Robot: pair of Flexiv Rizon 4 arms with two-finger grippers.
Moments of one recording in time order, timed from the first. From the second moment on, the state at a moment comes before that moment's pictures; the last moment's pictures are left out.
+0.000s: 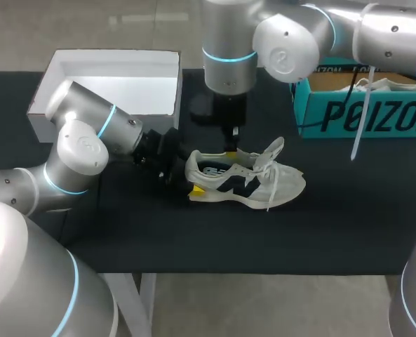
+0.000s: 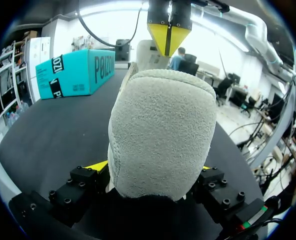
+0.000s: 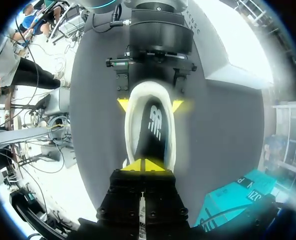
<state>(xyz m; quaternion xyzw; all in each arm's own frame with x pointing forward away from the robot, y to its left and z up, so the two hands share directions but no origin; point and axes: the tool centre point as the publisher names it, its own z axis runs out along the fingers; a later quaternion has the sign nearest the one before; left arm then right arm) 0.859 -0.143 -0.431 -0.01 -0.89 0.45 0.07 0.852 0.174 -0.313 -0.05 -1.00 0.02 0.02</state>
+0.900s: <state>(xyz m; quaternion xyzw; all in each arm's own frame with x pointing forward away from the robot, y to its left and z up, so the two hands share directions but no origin) 0.859 -0.143 -0.431 -0.01 -0.89 0.45 0.07 0.865 0.167 -0.385 -0.07 -1.00 0.00 0.00</state>
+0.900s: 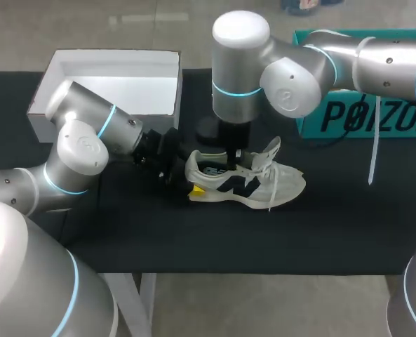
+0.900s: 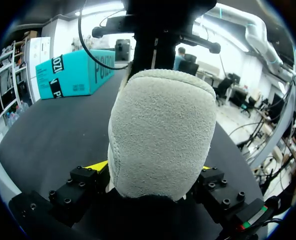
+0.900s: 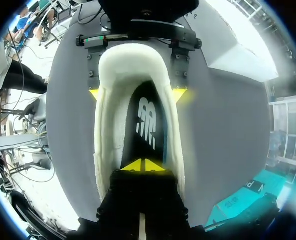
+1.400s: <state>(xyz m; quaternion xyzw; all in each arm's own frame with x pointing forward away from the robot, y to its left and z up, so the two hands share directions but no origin) 0.860 -0.144 -0.430 -0.01 -0.89 0.45 0.07 0.888 0.162 -0.389 -0.08 -1.00 -0.01 0.00</state>
